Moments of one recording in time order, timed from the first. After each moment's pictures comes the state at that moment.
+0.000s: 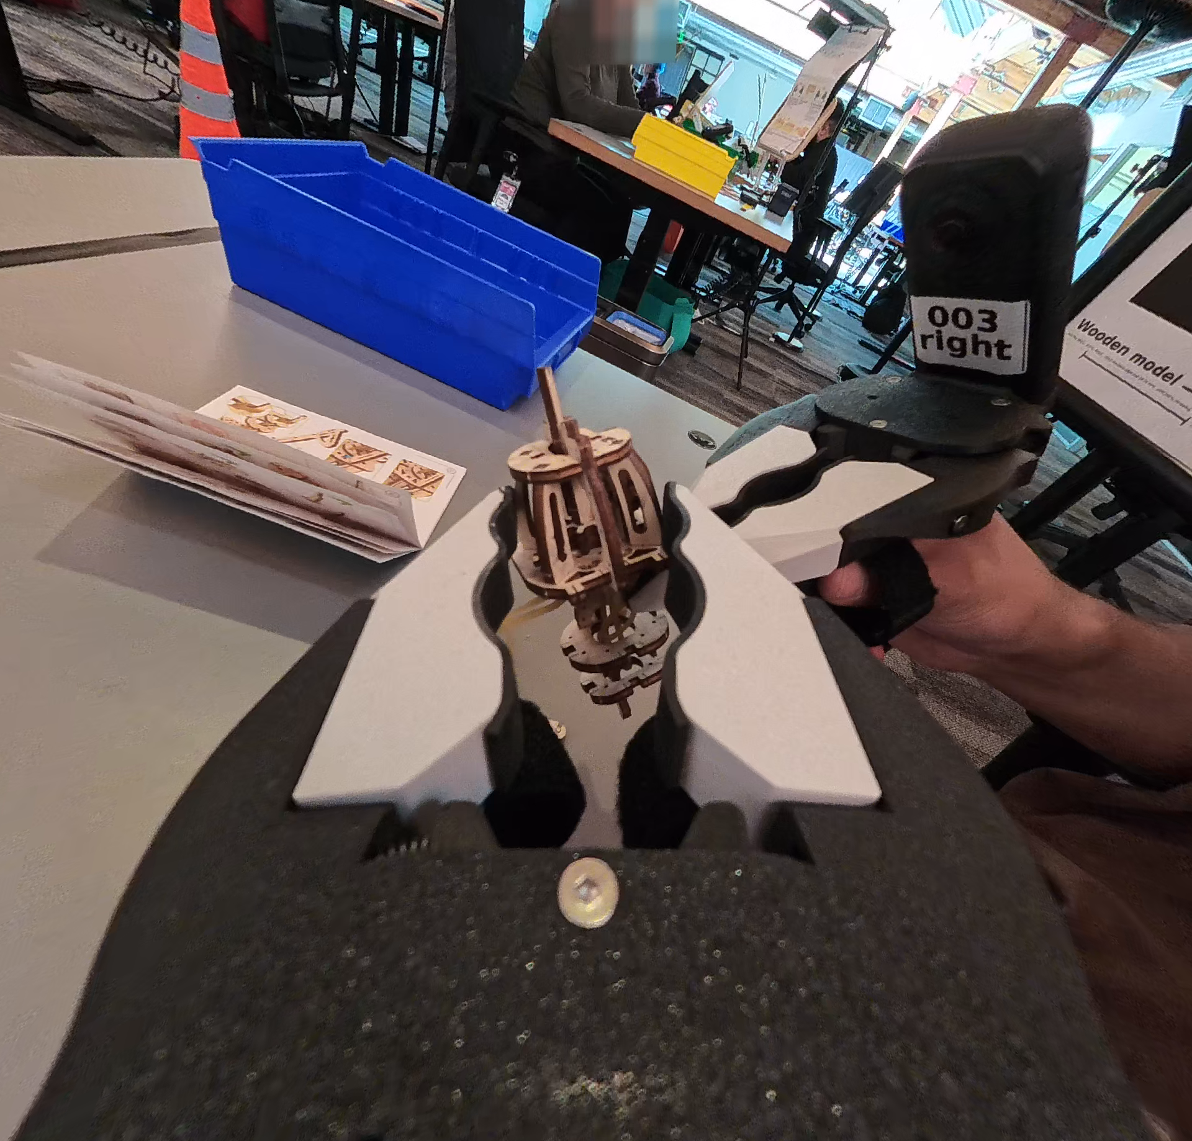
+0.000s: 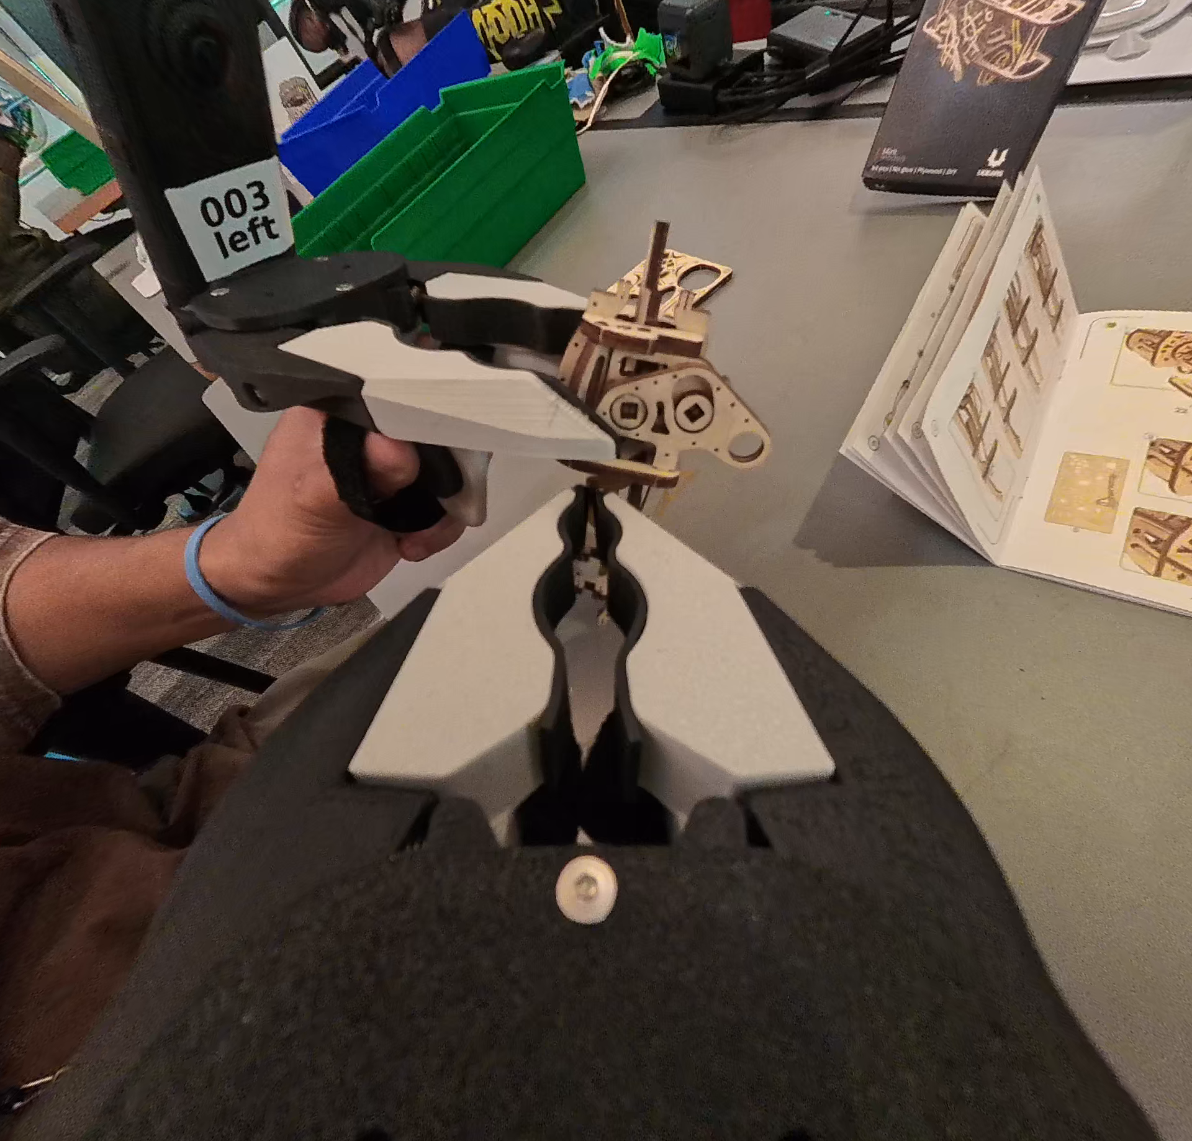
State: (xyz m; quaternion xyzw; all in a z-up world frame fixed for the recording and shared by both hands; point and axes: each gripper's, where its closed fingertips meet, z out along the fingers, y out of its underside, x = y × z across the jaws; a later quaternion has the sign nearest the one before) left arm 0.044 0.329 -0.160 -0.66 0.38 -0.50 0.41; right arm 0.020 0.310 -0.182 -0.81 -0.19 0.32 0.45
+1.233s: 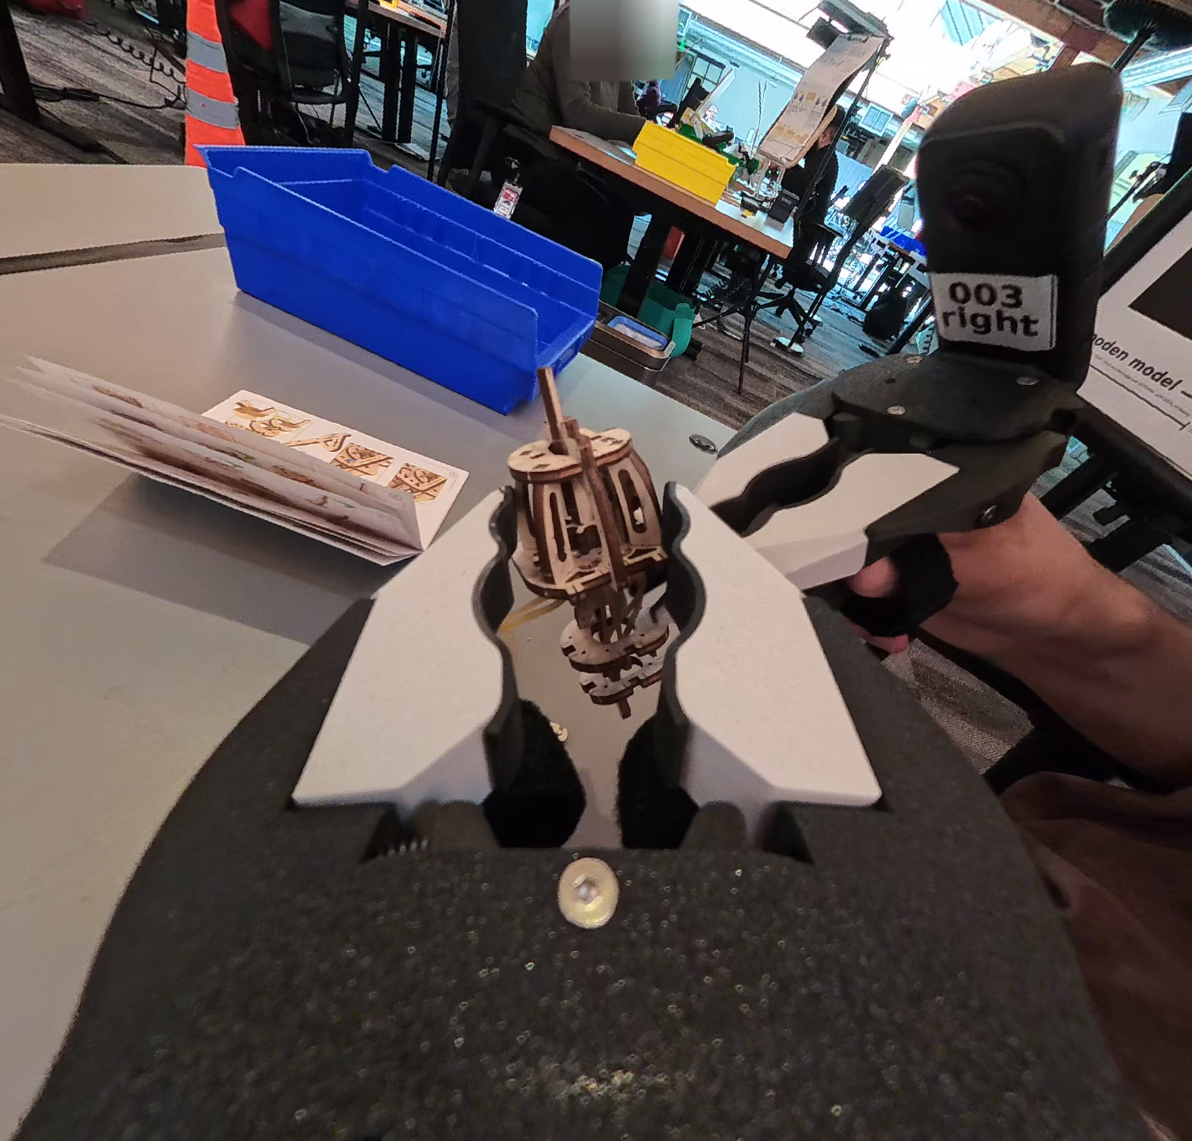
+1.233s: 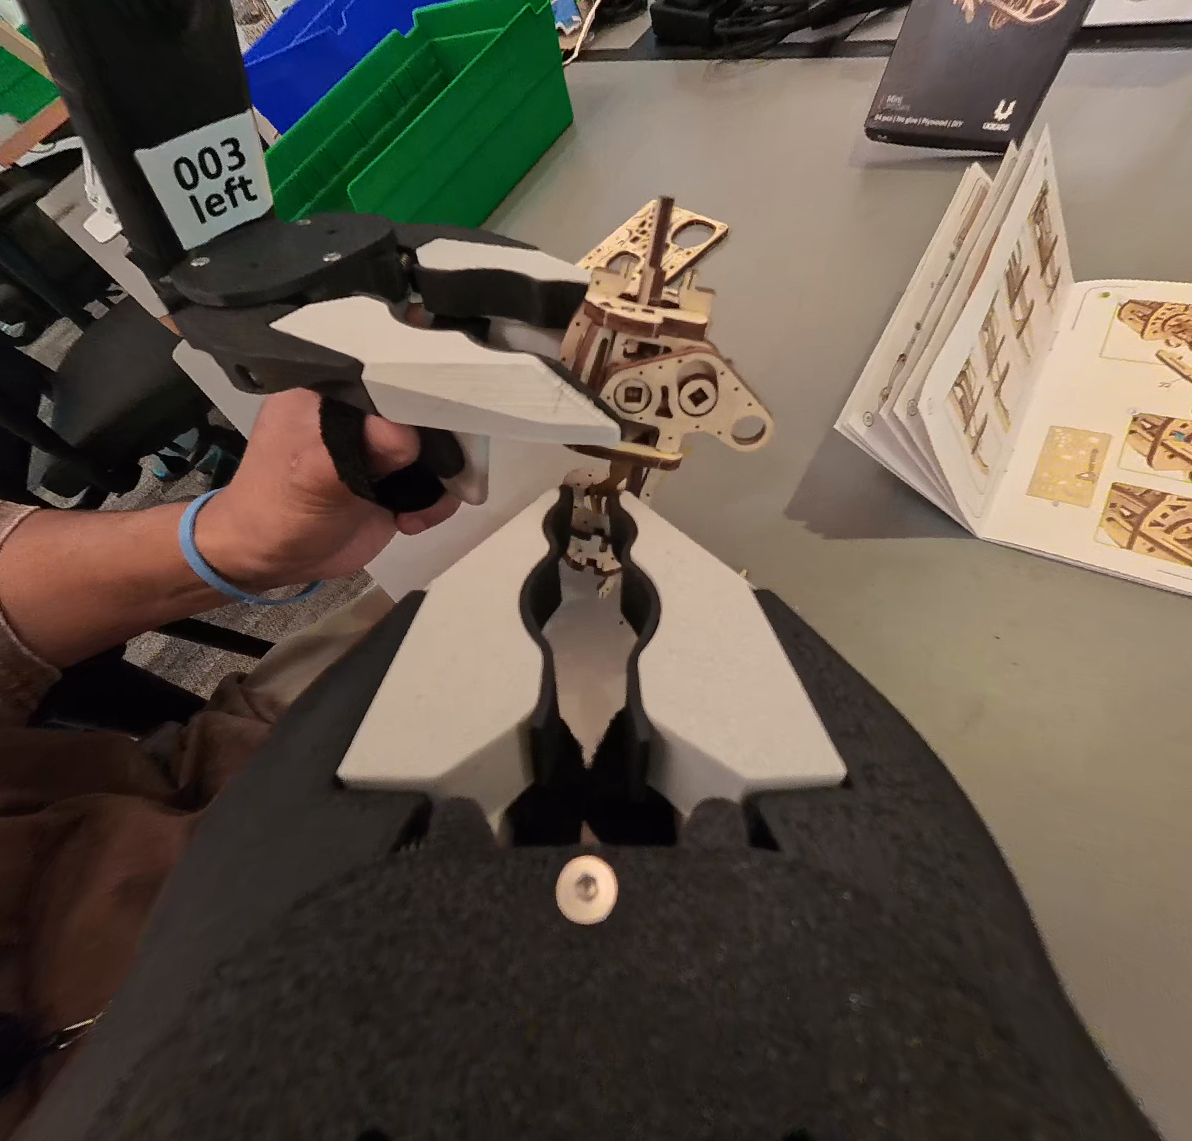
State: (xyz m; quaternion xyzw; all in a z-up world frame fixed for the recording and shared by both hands) left arm 0.042 0.330 -0.159 -0.66 0.37 -0.50 0.42; right arm 0.023 0.305 -0.183 -0.83 -0.20 0.30 0.42
